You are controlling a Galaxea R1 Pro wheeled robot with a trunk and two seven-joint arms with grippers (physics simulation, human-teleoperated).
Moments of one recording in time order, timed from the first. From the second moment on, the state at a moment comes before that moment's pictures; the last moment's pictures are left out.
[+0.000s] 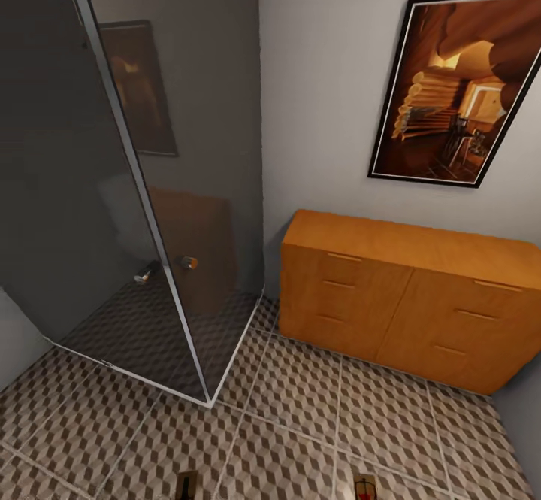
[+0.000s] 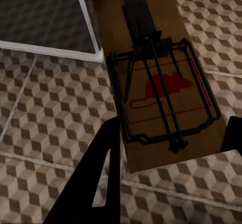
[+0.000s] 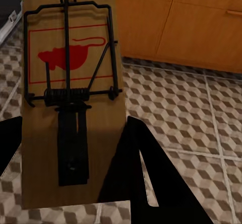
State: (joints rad) left arm -0.29 -0.04 -0.37 0.07 0.18 -0.80 0.14; right arm -0.19 0.10 0.35 -0.02 -0.20 -1.04 -0.41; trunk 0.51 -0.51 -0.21
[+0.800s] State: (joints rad) left arm -0.29 -0.04 -0.37 0.07 0.18 -0.80 0.14; right arm -0.19 0.10 0.35 -0.02 -0.20 -1.04 -0.41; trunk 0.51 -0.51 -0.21
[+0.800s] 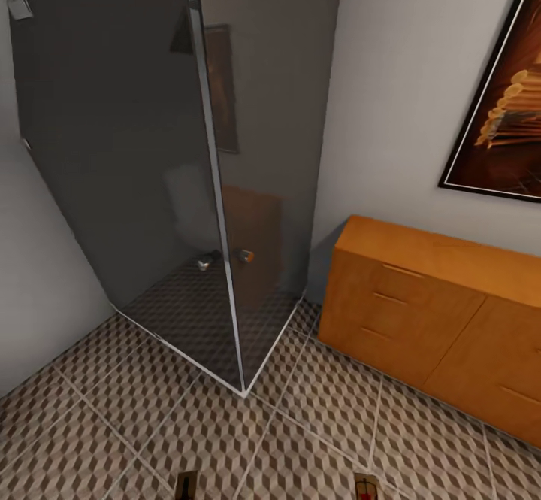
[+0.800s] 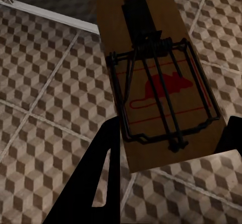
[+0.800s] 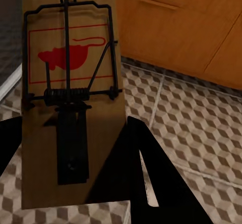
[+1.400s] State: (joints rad) left arm -0.29 -0.04 -0.37 0.07 0.18 -0.80 0.13; right arm -0.19 0.10 0.35 -0.02 -0.20 -1.04 -0.41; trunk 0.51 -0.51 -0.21
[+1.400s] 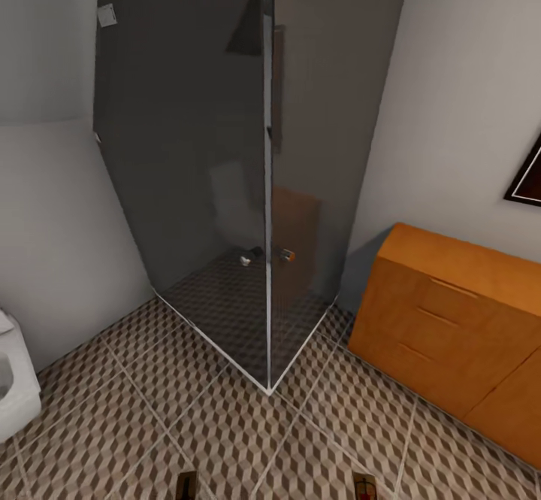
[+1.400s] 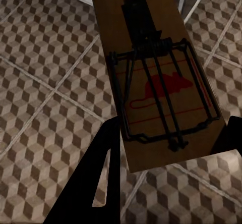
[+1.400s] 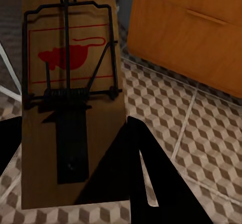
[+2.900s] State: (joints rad) left arm -0.29 -0.04 -0.37 0.08 0.18 -0.80 0.13; right arm -0.19 0.10 0.35 -0.02 -0.20 -1.04 -0.41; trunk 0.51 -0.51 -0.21
